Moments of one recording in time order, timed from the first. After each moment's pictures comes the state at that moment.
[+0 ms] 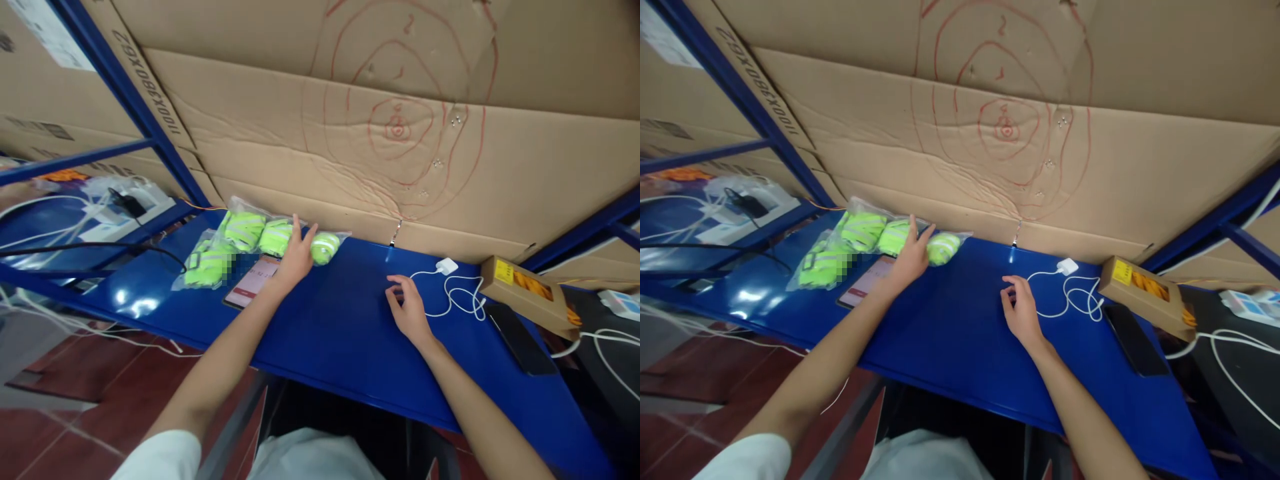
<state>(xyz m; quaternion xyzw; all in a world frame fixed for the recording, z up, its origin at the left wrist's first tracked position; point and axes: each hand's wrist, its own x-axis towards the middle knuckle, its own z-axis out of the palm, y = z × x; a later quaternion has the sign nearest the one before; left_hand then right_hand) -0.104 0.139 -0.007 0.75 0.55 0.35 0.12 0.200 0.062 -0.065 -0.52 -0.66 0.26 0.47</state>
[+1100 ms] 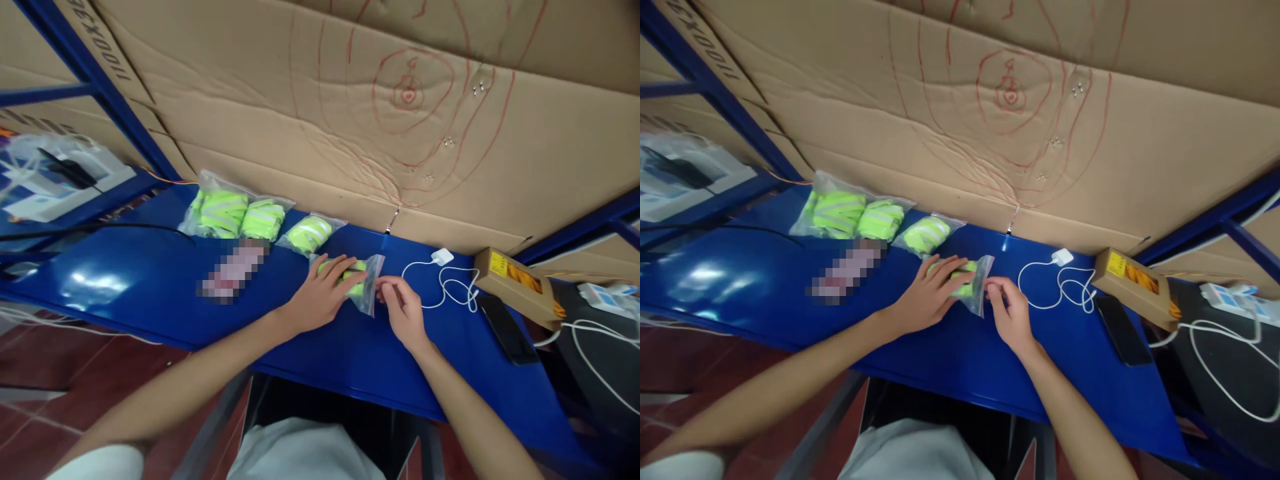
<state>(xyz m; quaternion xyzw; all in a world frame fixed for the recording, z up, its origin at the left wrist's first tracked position) -0.047 0.059 -0.030 0.90 0.35 0.25 -0.05 0.185 0.037 -0.044 -0.48 -0.65 0.33 0.49</state>
